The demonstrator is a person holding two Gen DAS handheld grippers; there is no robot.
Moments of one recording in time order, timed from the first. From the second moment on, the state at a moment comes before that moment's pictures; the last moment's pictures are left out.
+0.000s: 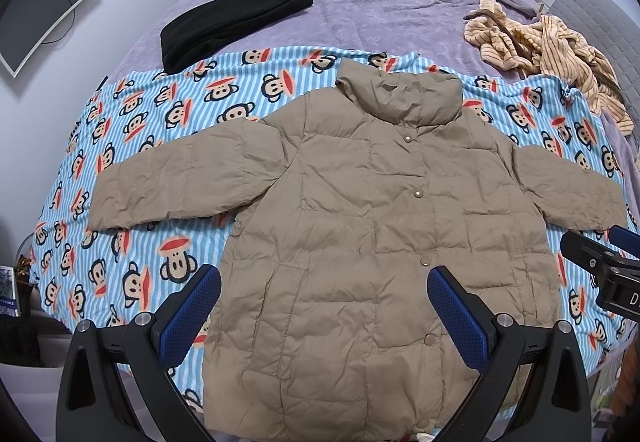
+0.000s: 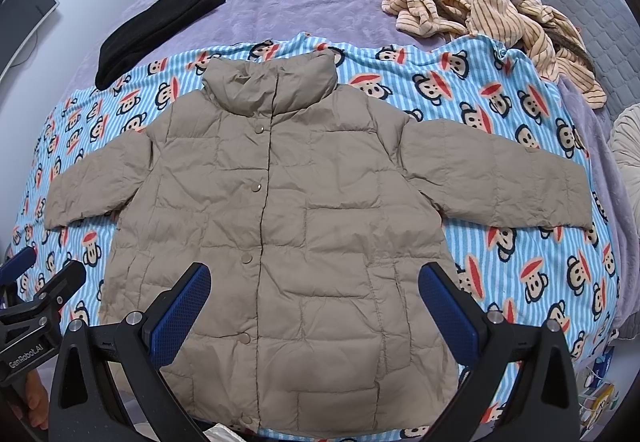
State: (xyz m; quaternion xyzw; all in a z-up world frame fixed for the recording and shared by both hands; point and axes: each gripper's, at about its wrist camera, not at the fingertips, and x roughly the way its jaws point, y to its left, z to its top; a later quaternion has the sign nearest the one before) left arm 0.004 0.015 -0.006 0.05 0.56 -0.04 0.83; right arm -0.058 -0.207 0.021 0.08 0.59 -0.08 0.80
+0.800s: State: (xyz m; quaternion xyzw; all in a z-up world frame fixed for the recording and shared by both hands) left arm 0.005 0.015 -0.005 0.05 0.56 -0.04 0.83; right arm -0.055 -0.208 0.021 0.08 0.59 -0.08 0.80
